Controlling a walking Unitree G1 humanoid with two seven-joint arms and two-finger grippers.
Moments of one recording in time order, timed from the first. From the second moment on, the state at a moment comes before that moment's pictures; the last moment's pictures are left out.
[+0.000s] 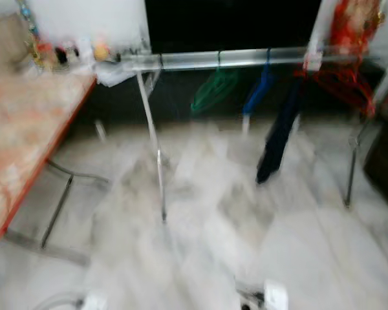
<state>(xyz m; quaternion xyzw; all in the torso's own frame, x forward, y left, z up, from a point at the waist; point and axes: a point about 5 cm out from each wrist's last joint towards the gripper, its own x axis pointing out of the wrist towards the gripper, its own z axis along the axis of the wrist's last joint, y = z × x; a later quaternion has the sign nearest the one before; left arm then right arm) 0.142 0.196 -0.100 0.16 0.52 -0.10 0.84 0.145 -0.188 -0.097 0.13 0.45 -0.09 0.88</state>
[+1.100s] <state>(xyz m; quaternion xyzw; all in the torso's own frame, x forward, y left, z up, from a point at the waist) 0.144 0.196 -0.099 0.16 0.52 -0.10 0.83 0.152 -0.190 -0.095 0.13 0.44 -0.09 0.88</state>
